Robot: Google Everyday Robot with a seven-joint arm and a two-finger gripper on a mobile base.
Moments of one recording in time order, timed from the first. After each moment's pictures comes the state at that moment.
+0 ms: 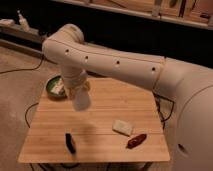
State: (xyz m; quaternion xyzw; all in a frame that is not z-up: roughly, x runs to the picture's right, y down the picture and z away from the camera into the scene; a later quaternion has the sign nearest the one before) arm -0.110 0.012 0.631 -0.13 -0.26 -0.84 0.47
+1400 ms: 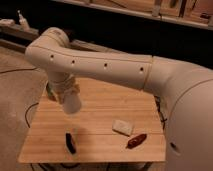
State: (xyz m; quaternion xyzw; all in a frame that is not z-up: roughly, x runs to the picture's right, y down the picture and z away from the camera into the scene) arm -0.158 0.030 0.618 -0.11 -0.25 -0.87 0.42
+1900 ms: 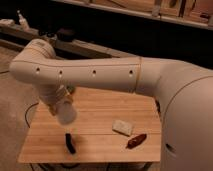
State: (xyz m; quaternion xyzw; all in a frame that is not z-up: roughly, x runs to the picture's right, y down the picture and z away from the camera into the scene) arm -0.182 0.079 0.602 -0.13 -0.26 -0.86 0.41
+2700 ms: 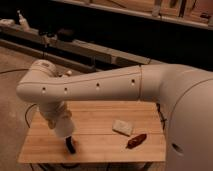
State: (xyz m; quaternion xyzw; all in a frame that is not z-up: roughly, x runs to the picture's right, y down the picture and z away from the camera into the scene) arm -0.186 0.130 0.620 -0.12 -0.29 -0.84 0.44
